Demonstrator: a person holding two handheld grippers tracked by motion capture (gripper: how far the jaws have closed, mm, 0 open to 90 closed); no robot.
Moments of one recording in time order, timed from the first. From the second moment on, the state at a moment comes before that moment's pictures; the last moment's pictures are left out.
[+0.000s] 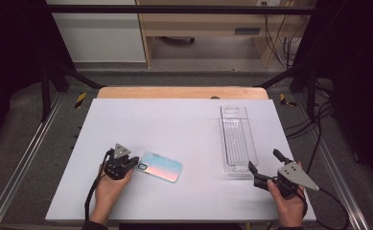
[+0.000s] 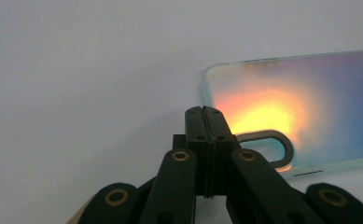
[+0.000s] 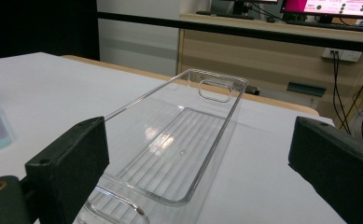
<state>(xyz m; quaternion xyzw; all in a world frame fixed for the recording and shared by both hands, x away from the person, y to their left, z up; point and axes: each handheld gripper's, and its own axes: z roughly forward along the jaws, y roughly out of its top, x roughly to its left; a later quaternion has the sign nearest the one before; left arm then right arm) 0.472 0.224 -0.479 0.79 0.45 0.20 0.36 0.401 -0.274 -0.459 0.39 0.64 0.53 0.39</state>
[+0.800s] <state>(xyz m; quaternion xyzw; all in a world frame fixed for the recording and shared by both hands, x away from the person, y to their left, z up) 0.468 0.194 -0.479 0.82 0.42 0.19 0.34 0.401 -0.273 -0.459 0.39 0.64 0.53 0.39</state>
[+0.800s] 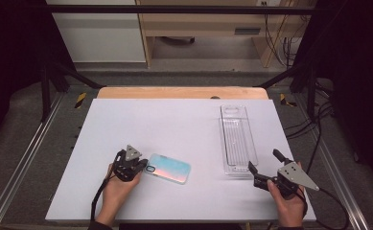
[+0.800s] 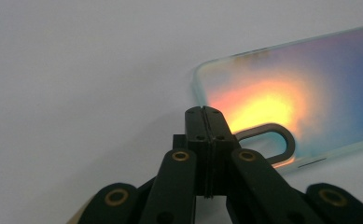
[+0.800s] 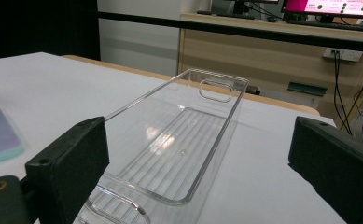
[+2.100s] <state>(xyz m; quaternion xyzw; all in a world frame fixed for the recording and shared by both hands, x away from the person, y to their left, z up) 0.490 0.159 -0.473 0.83 0.38 0.22 0.35 0.391 -0.271 -0.451 0.39 0.65 0.52 0.40</state>
